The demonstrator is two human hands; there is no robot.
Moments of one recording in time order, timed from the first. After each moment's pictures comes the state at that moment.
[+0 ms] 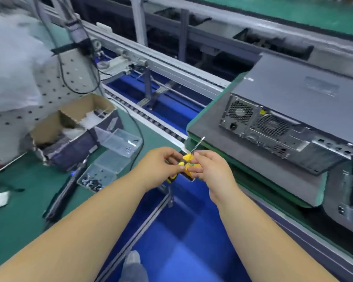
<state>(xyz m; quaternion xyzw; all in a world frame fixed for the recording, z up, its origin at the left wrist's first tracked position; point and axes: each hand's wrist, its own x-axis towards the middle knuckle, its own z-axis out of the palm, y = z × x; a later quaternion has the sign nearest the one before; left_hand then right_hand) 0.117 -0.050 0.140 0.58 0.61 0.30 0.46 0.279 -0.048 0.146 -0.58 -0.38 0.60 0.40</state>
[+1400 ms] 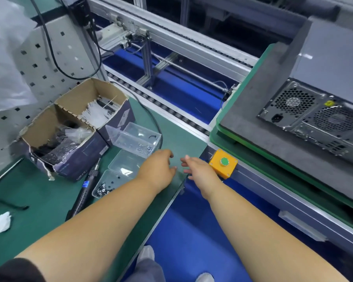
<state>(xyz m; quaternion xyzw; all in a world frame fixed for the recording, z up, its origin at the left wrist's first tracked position) 0.007 0.022 0.021 0.67 0.69 0.12 0.27 0.156 0.019 0.035 -0.65 -0.40 0.61 0.22</state>
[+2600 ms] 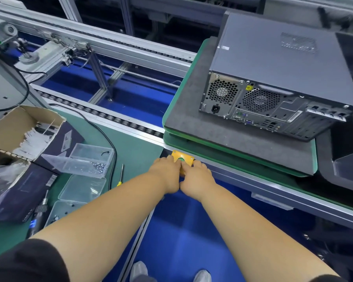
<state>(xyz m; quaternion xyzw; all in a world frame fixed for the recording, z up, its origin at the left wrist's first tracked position) 0.151 0.054 0.029 0.85 0.47 -0.19 0.13 0.269 0.011 0.018 -0.71 -0.64 0.29 -0.05</state>
